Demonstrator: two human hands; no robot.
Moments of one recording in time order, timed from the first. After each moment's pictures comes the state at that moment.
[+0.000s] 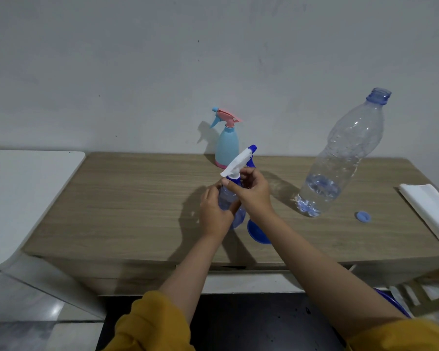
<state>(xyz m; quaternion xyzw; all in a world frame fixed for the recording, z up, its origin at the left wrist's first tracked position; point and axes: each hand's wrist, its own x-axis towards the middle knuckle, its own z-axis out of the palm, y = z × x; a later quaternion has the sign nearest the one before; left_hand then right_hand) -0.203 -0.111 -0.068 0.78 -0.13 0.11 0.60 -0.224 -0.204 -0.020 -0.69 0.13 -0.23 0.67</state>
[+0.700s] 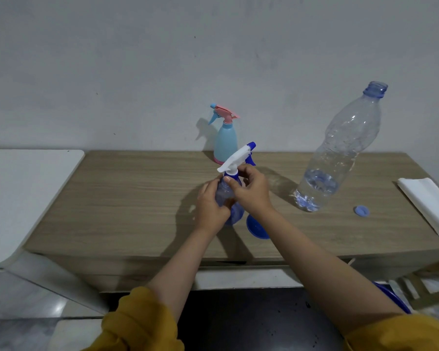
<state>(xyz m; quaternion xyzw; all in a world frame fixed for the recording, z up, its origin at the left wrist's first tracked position) -0.198 -0.101 -0.061 0.78 -0.20 0.08 0.59 -0.224 -0.205 -0.019 -0.78 0.11 -0.24 0.57</state>
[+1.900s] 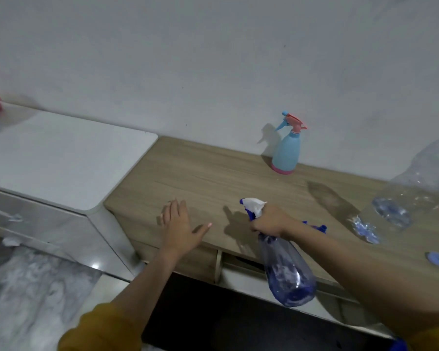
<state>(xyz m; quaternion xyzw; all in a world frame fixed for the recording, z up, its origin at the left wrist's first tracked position) -0.216 0.086 -0.100 0.97 -0.01 0.05 0.22 -0.228 -0.142 -0.008 -0.93 0.01 0.21 0.31</state>
